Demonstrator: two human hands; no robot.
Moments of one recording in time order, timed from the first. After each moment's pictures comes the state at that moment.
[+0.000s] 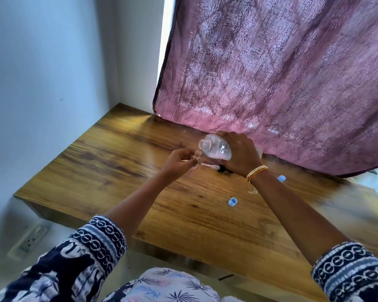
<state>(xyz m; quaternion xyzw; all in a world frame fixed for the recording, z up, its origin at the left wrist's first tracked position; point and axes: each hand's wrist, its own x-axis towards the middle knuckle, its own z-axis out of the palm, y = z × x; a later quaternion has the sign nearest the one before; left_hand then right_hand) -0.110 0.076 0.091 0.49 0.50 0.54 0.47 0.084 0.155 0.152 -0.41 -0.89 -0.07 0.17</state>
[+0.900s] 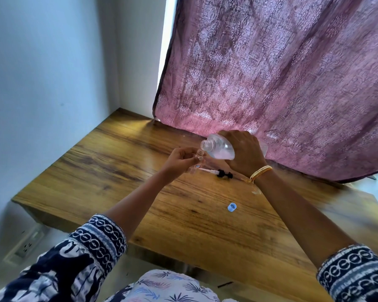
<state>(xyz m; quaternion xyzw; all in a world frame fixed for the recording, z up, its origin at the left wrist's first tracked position) -0.113 0.076 0.114 0.49 0.46 0.54 0.51 0.087 0.162 0.172 -0.40 -0.90 -0.14 0.14</state>
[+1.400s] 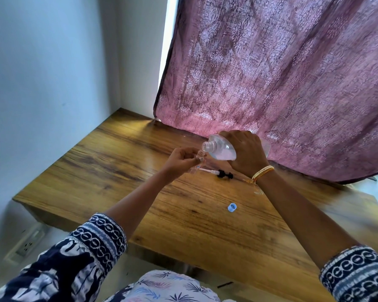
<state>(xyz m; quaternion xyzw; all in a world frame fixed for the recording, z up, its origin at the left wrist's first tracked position) -0.113 0.080 0.110 0.51 0.46 0.54 0.49 0.090 0.158 0.176 -0.39 -0.90 -0.17 0.14</state>
